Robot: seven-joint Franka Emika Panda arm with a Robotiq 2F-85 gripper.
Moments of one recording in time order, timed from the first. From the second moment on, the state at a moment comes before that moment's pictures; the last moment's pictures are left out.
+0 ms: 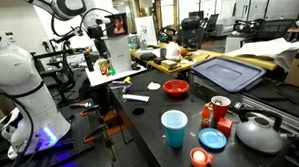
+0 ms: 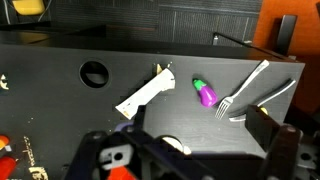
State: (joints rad) arm 0.17 -0.63 0.26 -2.70 0.14 2.17 0.25
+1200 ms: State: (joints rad) arm 0.16 -0.61 0.21 -2.70 0.12 2.17 0.19
